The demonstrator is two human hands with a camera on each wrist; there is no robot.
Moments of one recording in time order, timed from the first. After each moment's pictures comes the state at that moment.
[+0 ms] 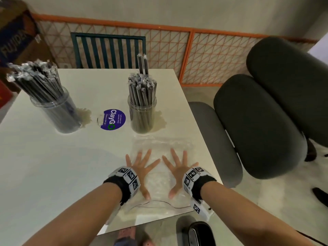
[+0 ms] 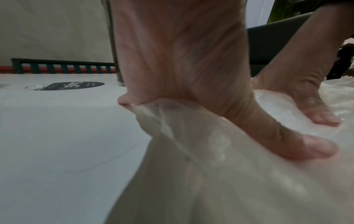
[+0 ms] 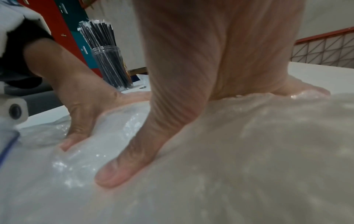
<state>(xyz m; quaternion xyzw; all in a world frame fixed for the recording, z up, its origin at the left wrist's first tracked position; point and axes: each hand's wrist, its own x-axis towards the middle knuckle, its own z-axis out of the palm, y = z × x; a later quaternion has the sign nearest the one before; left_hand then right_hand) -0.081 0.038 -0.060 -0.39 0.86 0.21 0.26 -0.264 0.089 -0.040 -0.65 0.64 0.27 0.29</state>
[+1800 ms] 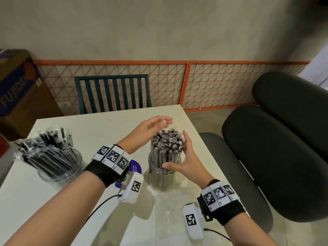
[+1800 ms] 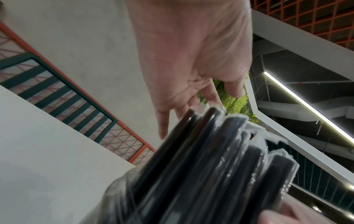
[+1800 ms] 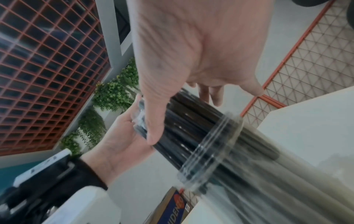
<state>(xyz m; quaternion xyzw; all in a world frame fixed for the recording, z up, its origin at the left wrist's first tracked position) -0.060 -0.177 0.131 -0.29 0.74 0.55 -0.26 -0.210 -0.071 0.079 -0.52 0.63 -0.42 0.39</state>
